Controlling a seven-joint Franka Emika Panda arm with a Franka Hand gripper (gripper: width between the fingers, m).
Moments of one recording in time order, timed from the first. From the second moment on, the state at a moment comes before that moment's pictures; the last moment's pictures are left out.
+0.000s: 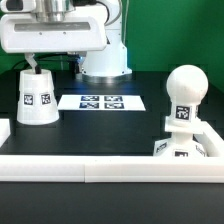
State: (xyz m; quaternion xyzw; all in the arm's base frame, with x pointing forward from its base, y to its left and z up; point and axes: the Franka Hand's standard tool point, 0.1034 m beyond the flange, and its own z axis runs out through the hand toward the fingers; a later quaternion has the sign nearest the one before) arm 0.402 -0.116 0.091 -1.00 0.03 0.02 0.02
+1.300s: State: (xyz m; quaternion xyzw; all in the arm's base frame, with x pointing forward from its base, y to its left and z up) arm 0.397 -0.118 0.077 -1.00 0.02 0.03 0.01
